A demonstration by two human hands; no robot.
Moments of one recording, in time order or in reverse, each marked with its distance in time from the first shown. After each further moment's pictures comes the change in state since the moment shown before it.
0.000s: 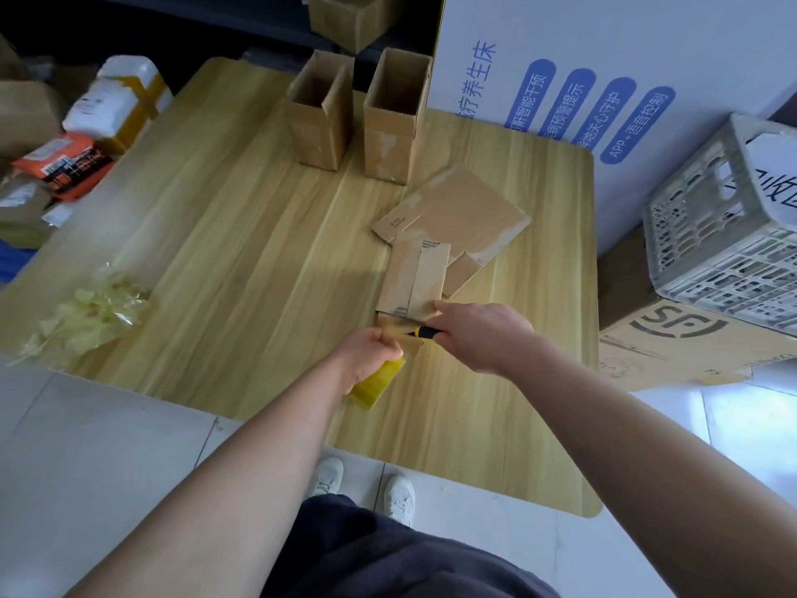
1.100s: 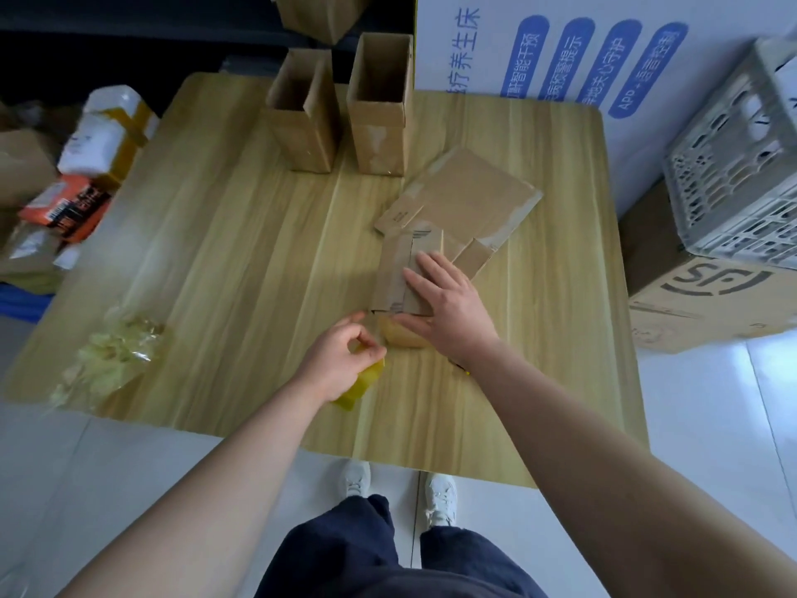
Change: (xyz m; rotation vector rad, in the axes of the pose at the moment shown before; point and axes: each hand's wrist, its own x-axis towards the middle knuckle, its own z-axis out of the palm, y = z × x) left_hand 0.002 -0.011 -0.053 0.390 0.122 0.313; right_hand 0.075 -0.021 0.055 0.534 0.677 0.008
